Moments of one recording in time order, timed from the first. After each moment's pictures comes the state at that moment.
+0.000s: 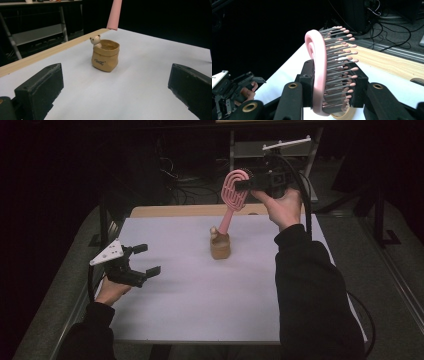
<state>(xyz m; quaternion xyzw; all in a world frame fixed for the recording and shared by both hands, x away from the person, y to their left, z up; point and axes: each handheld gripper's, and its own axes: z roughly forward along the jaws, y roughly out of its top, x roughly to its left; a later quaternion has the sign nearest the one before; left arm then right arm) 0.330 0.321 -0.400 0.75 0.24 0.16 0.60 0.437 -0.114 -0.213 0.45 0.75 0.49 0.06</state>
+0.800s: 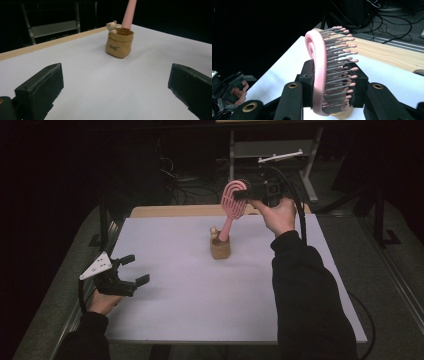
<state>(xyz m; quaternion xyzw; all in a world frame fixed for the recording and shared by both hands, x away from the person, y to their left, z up) 0.311 0.355 -0.432 0.73 0.29 0.18 0.59 0.448 -0.111 -0.246 0.46 0.75 0.48 0.05</state>
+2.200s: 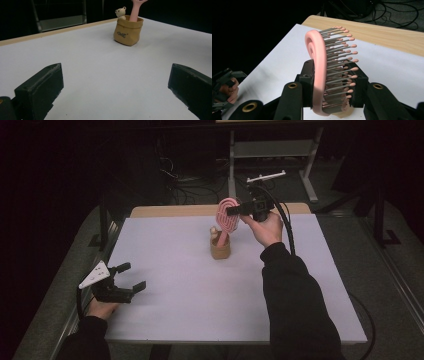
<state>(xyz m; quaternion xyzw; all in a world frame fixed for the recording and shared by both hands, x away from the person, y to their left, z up) 0.303 0.367 -0.457 0.73 0.31 0.19 0.58 0.460 -0.093 -0.303 0.47 0.75 0.46 0.03</state>
